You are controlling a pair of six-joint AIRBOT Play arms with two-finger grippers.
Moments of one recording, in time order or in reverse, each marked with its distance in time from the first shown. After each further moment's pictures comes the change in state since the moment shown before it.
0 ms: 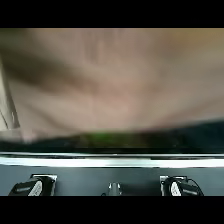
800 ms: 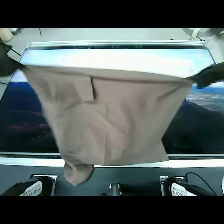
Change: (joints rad) left arm -0.006 -0.479 -0.374 0.127 -0.281 -0.055; right arm 0.076 -0.733 -0.073 -0.039 0.397 0.006
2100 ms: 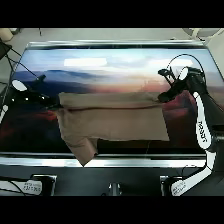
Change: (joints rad) left arm -0.021 -0.434 -0.253 -0.026 0.021 0.129; right arm 0.098 -0.452 -0.072 -0.043 -0.132 0.111
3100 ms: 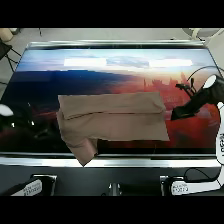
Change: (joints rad) left arm 0.160 0.385 -0.526 -0.064 -0.180 0.033; right arm -0.213 0.232 -0.288 0.101 0.269 -0.018
